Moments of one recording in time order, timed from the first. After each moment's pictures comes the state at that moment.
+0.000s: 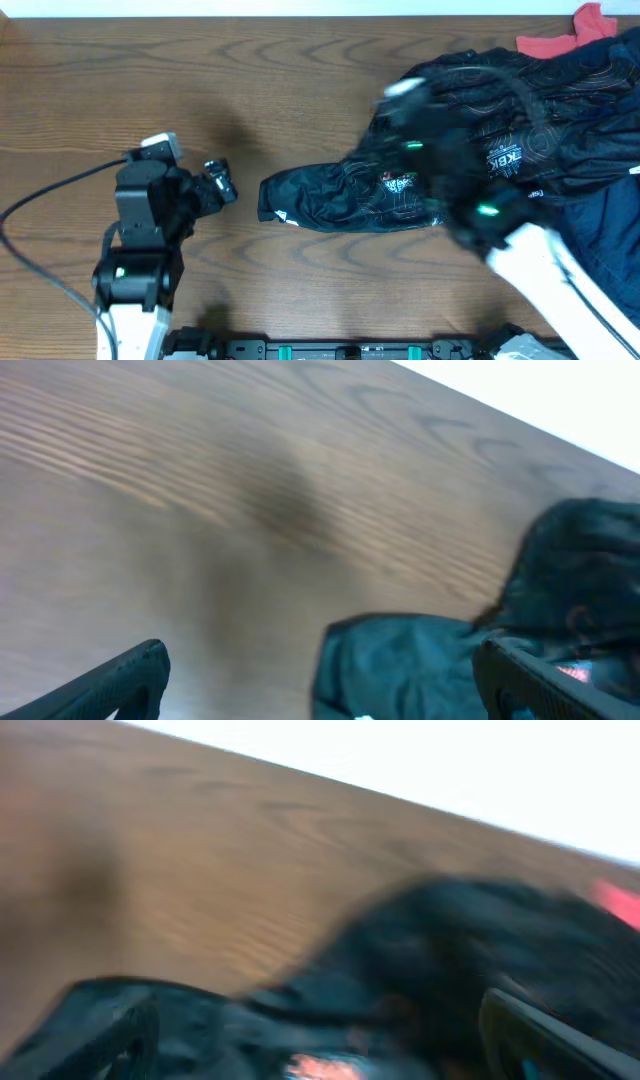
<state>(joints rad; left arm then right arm) -0.01 0.90 0.79 -0.57 0.10 -0.39 0.53 1.21 1.09 -0.47 0.23 0.11</state>
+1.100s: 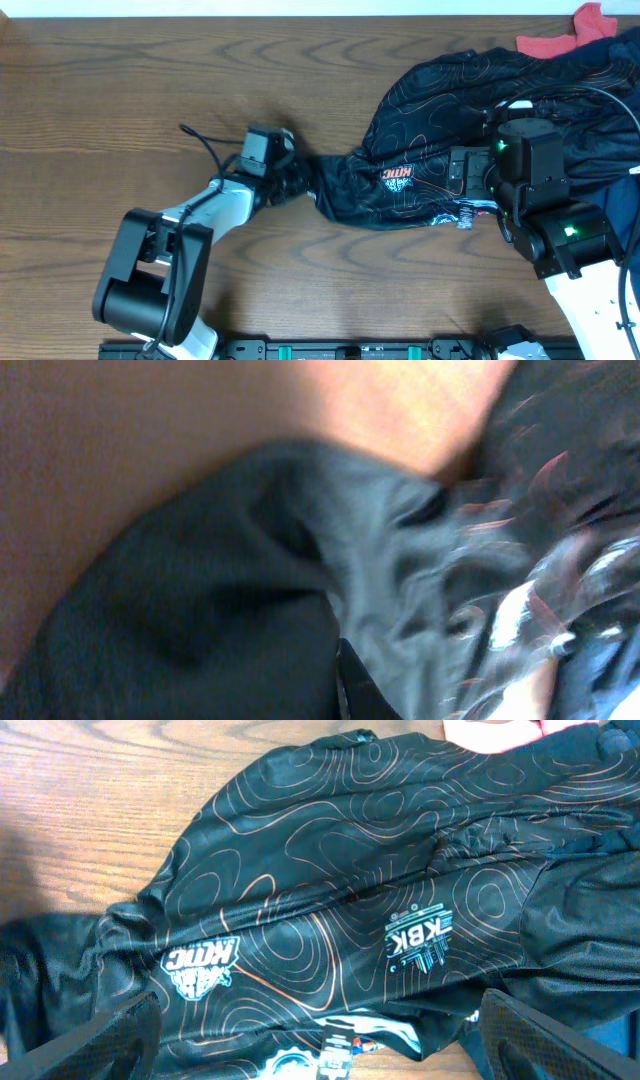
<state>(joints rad) -0.30 1.76 0.80 0.01 0.48 -0.77 0.27 1.07 1.09 -0.81 0.24 0.18</state>
